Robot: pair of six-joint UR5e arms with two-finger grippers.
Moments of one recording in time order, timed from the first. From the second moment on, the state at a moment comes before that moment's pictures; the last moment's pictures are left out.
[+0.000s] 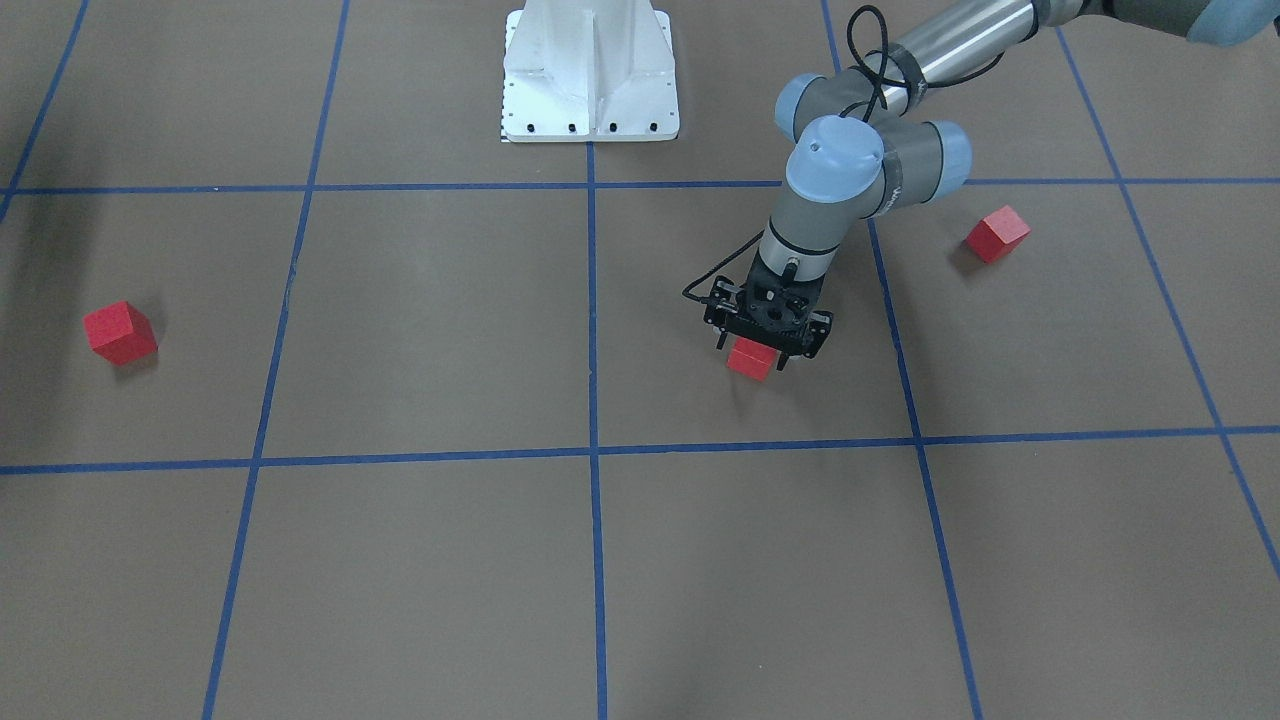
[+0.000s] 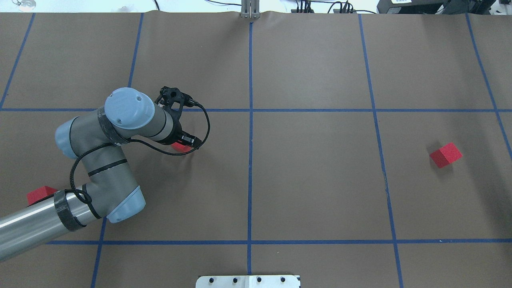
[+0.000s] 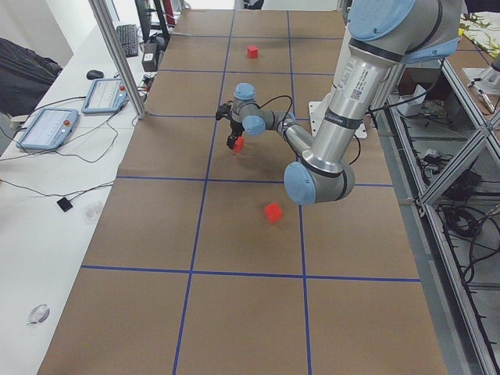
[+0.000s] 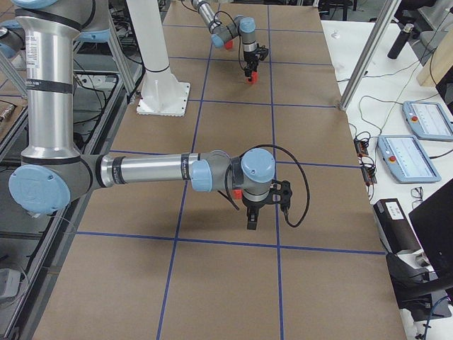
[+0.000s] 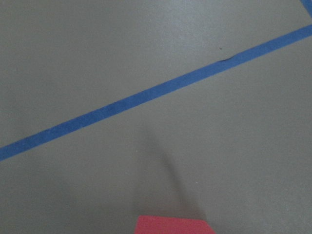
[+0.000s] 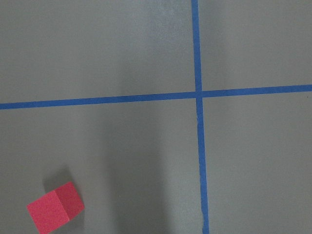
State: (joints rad) left arm -0.60 -2.08 -1.59 -1.93 -1.85 -0.79; right arm 1.54 -1.64 1.73 -1.56 2.42 0.16
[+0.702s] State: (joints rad) left arm -0.63 -2.26 -1.64 -1.65 -1.85 -0.91; right arm 1.54 -1.63 1.73 -1.56 2.42 0.16
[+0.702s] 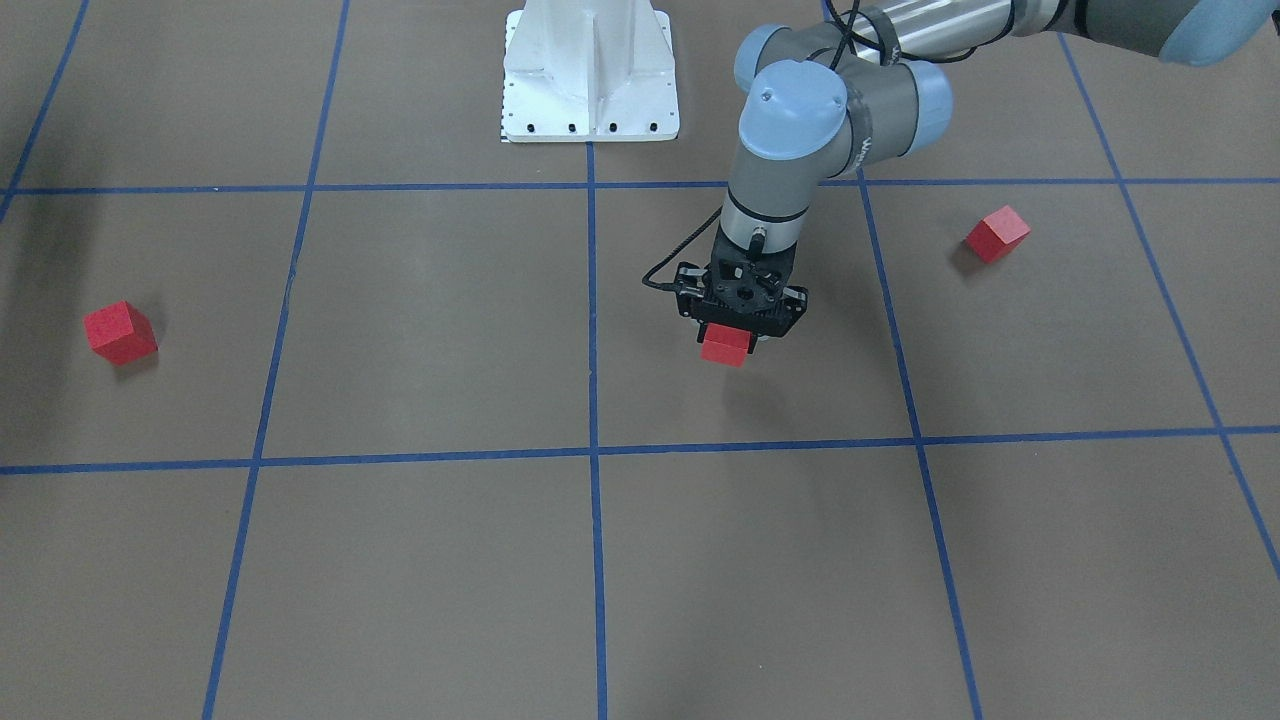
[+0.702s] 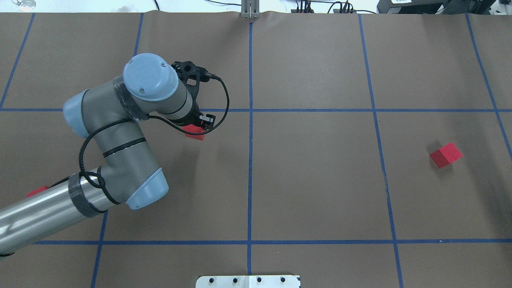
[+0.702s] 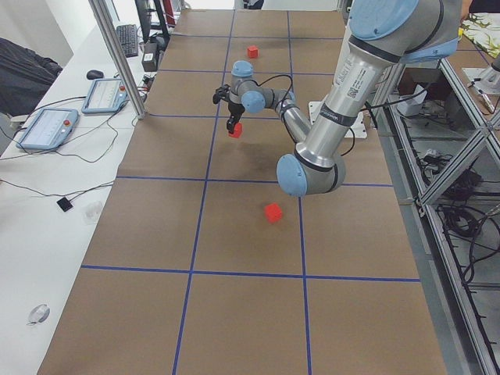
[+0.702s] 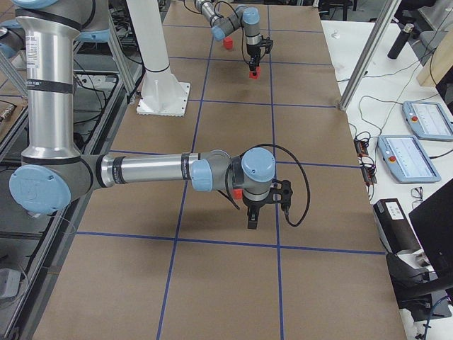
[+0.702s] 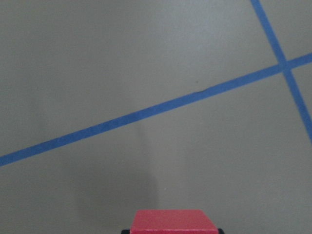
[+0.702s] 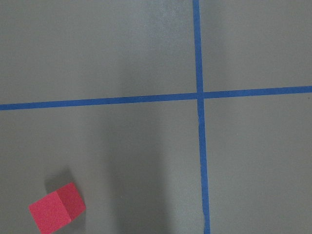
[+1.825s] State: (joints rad) left arm -0.63 -2.59 -1.14 -1.83 -1.85 -1.15; right arm 1.54 -1.63 1.72 -1.56 2.42 0.16
